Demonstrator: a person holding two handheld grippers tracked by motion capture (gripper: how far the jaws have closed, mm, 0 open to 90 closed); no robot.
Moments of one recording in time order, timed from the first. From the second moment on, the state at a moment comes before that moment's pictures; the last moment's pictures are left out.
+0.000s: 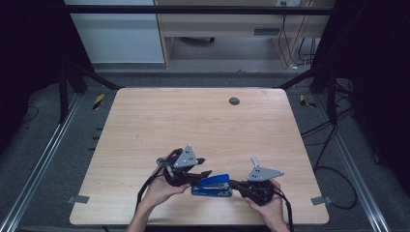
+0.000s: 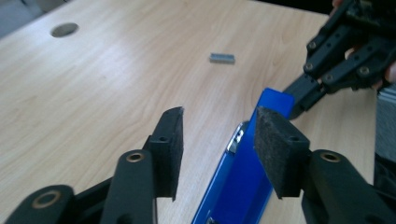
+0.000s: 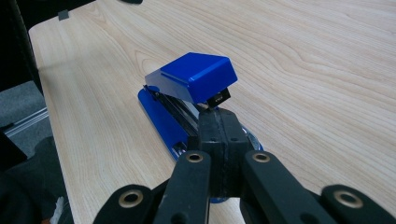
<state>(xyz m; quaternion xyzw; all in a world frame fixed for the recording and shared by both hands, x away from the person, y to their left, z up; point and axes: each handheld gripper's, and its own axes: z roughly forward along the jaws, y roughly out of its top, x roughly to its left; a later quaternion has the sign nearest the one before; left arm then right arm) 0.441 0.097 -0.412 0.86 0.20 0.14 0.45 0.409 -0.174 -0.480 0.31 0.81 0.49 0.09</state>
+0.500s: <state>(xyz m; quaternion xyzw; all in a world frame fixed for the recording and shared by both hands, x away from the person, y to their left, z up) 0.392 0.102 -0.444 0.78 0.29 0.19 0.53 0.410 -0.174 -0.480 0.31 0.81 0.49 0.09</state>
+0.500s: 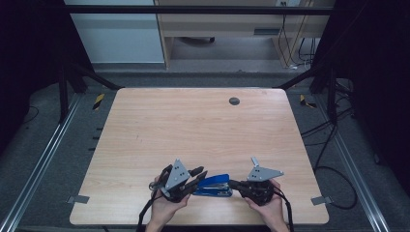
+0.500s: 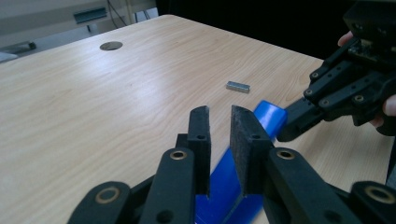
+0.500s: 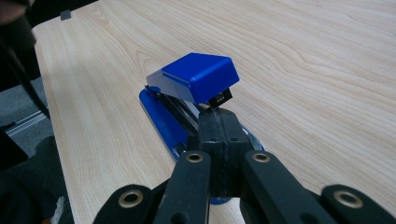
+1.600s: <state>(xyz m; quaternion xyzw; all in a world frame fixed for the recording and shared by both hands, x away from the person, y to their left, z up) 0.352 0.032 -0.525 0.73 0.39 0.23 0.52 0.412 -0.173 -0.480 0.31 0.81 0.49 0.09</state>
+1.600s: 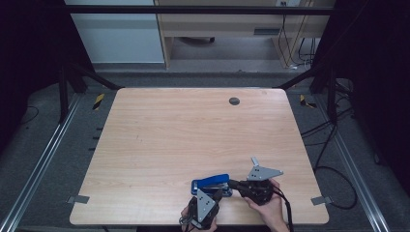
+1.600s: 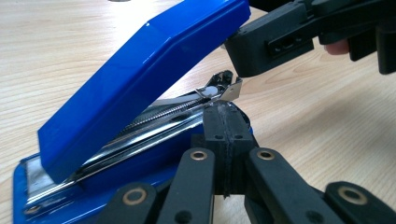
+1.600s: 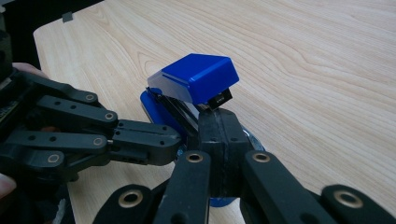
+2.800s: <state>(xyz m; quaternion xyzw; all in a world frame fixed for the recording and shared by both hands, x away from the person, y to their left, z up) 0.355 0.027 -0.531 0.73 0.38 0.24 0.52 0.413 -0.166 -0.472 0.29 0.80 0.51 0.09</state>
